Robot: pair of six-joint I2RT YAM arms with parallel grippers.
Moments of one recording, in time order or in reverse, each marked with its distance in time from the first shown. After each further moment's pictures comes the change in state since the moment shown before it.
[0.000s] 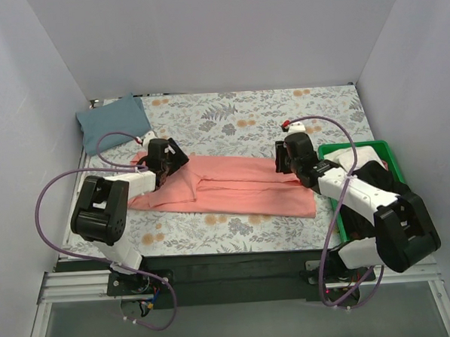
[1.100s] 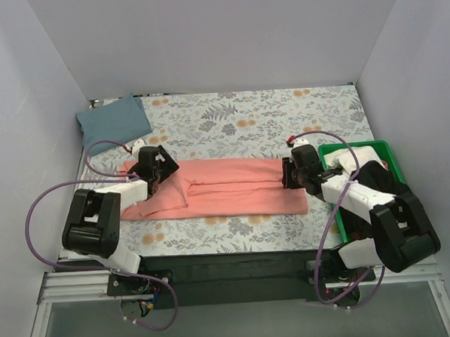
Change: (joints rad) left arm 0.061 -0.109 -0.110 -0.014 -0.056 0.038; right arm -0.089 0.051 -0.150 -0.006 -0.134 -0.004
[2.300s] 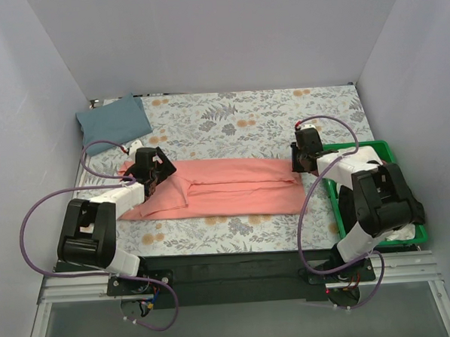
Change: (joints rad) left arm 0.006 -0.095 -0.016 -0.101 -0.014 0.041; right arm -0.138 0.228 0.214 -0.032 0.107 -0.068
